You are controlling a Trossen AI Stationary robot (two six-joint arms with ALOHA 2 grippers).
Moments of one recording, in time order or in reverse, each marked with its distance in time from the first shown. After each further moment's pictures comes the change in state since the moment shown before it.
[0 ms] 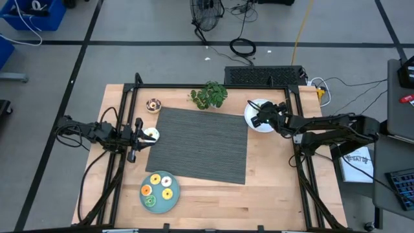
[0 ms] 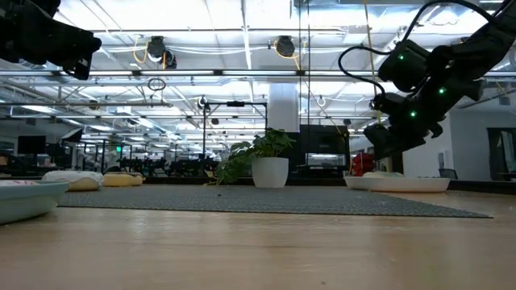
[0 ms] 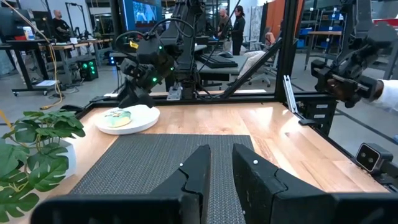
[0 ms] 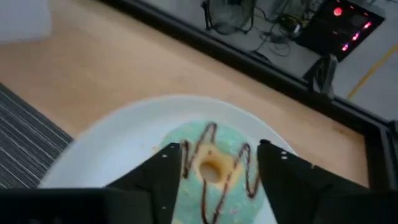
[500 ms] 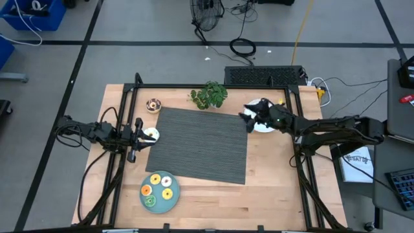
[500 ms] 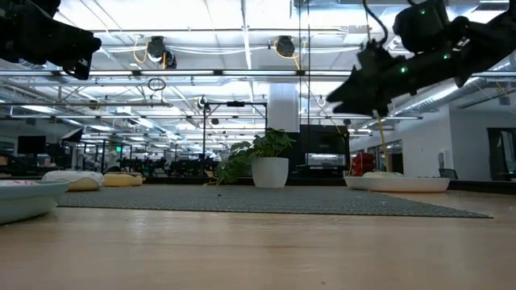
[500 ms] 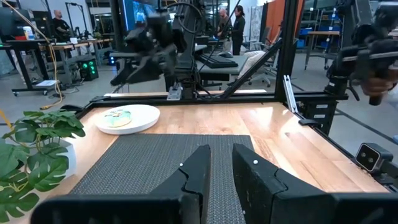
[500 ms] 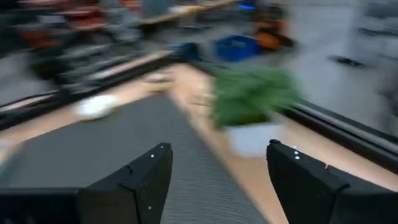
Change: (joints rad) left arm 0.000 0.000 0.000 0.000 0.000 0.000; right arm 0.071 -0.090 0.001 0.456 -0.489 -0.089
